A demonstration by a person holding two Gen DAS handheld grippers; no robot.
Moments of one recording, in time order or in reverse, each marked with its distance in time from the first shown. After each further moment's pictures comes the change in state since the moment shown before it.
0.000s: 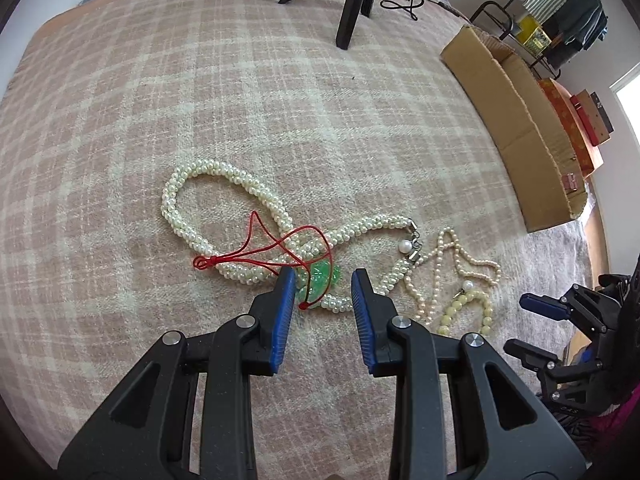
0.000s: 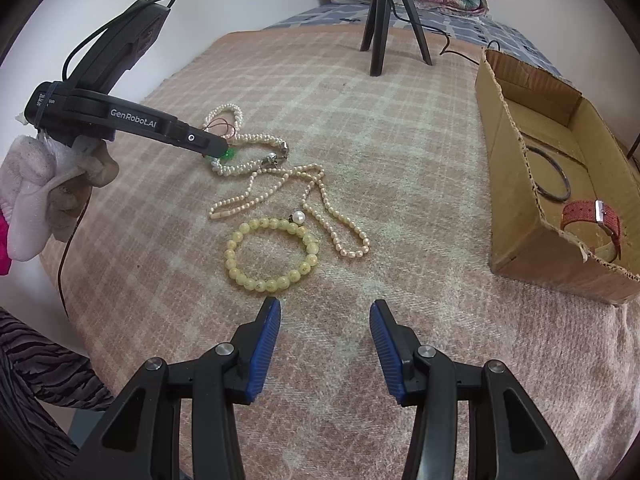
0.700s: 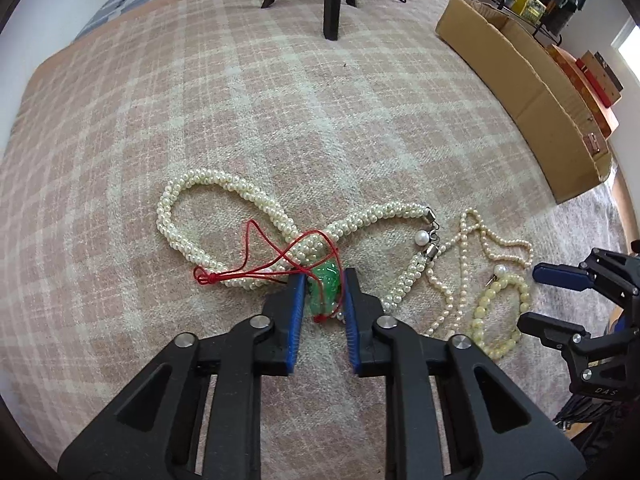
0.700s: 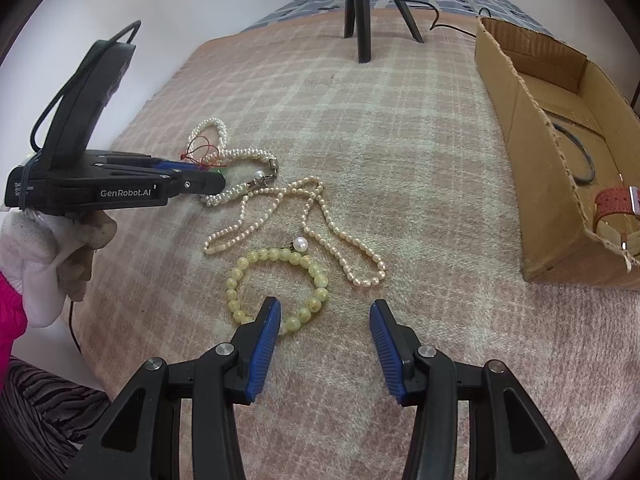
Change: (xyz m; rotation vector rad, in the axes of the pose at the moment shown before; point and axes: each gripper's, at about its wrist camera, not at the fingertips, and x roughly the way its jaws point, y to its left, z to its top) left arm 0.012 -0.009 -0.006 0.125 -0.029 0.112; right arm 0.028 -0.002 0.021 0.099 0.030 0.028
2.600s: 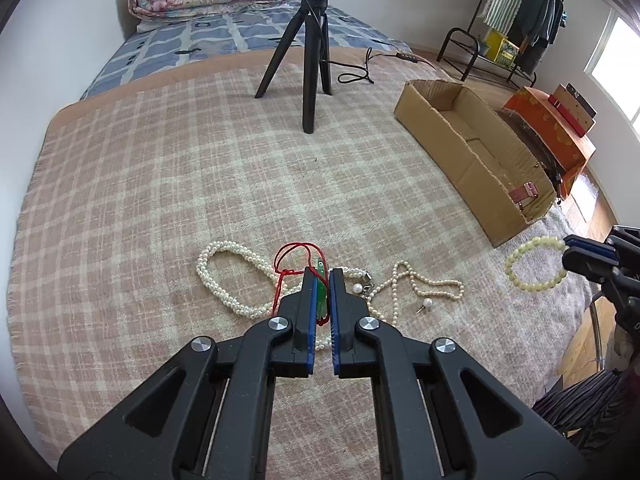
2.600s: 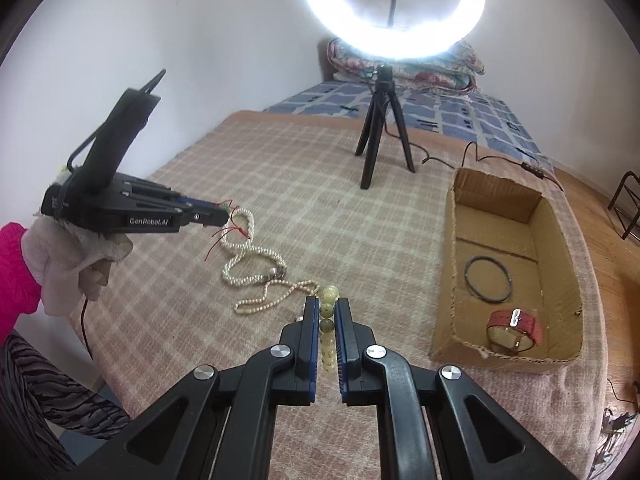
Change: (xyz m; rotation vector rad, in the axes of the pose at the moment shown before) left arm -0.092 -0.011 -0.005 0.004 -0.220 -0.052; right arm -0.117 0.014 0.007 -0.165 -0.311 -0.080
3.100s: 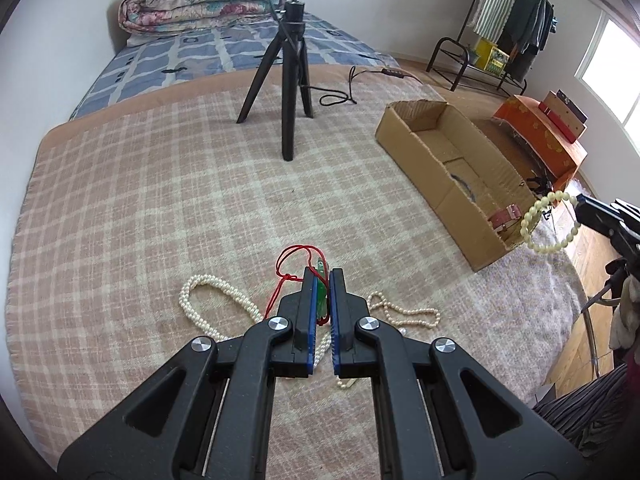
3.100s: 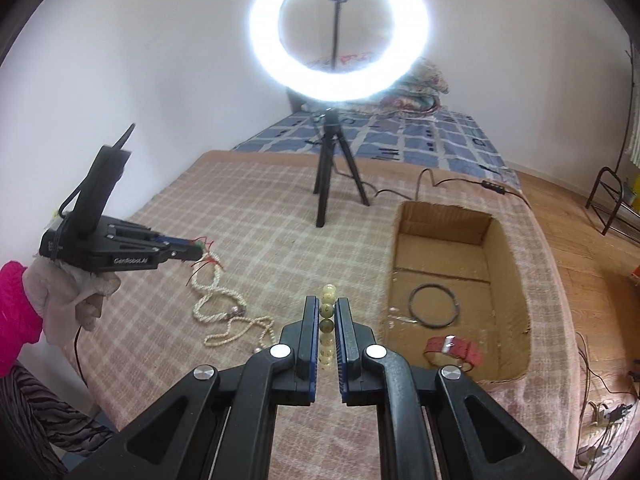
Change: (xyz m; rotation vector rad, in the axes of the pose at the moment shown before) left arm -0.006 -0.020 0.025 0.012 -0.043 -0.032; right arm -0.039 -0.051 0.019 0.079 -0.100 -0.079
